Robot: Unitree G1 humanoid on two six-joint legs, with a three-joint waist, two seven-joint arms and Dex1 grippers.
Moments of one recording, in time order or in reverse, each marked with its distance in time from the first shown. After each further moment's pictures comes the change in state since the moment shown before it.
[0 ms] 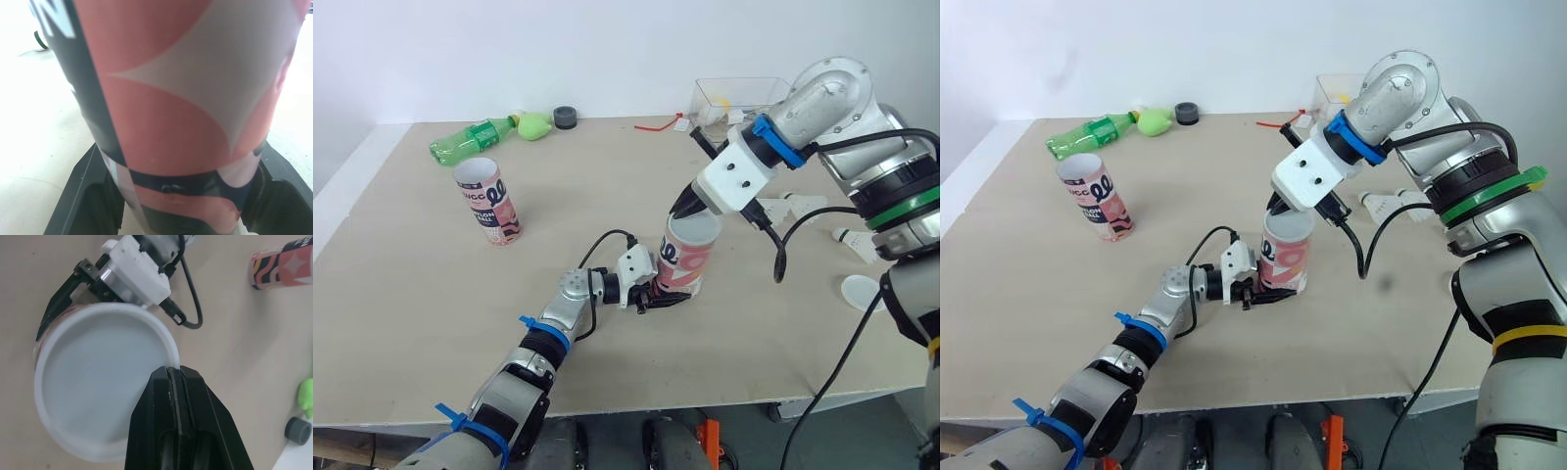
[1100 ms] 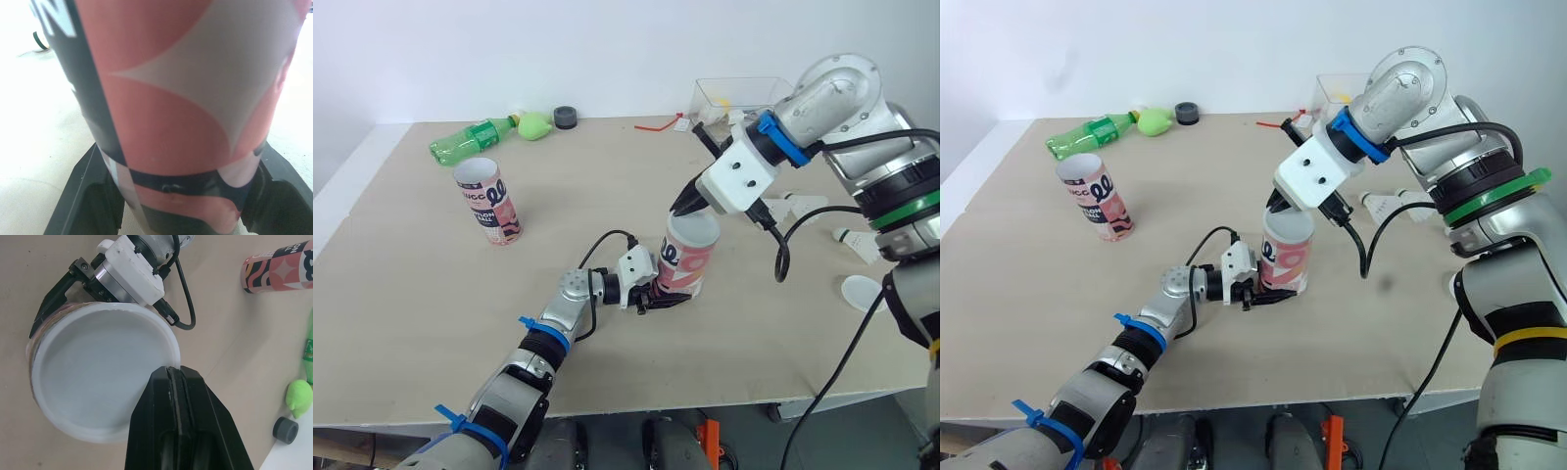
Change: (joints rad) left arm 0.008 0.003 -0.002 -0.020 0.001 0.009 -0.007; right arm 0.011 -0.022 -0.008 -0.026 -0.004 0.009 0.000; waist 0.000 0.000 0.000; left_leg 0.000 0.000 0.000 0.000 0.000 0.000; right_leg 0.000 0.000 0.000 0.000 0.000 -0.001
